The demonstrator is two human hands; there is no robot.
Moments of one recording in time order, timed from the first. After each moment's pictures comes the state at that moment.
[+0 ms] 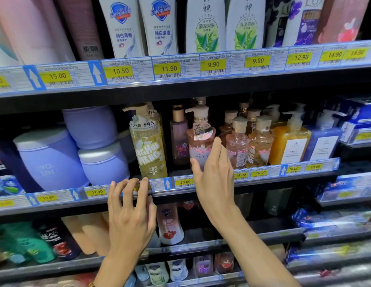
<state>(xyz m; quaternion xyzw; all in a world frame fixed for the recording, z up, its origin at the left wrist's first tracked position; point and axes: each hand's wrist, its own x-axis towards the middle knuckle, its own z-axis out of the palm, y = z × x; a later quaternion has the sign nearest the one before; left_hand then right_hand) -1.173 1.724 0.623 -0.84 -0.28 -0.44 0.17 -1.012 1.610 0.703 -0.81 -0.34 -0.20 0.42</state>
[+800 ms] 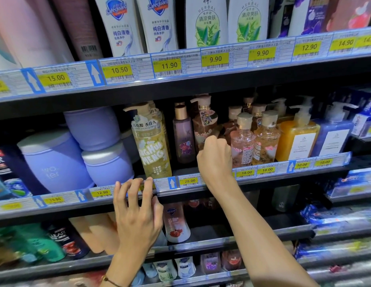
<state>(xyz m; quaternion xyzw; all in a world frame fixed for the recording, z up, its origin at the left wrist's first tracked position) -1.166 1.732 0.614 -0.82 -0.28 -0.47 0.19 -0.988 1.635 0.743 -0.87 -0.32 -0.08 0.36</state>
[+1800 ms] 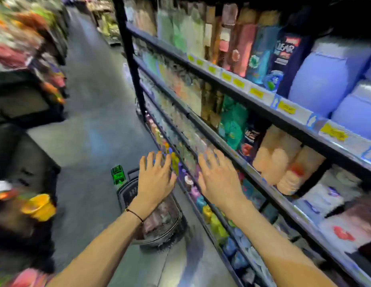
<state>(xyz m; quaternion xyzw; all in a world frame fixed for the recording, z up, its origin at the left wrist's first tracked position) -1.523 1.649 0.521 -0.62 -0.77 -0.06 0.13 -1.318 1.689 0.576 -0.42 -0.89 -0.10 0.13</state>
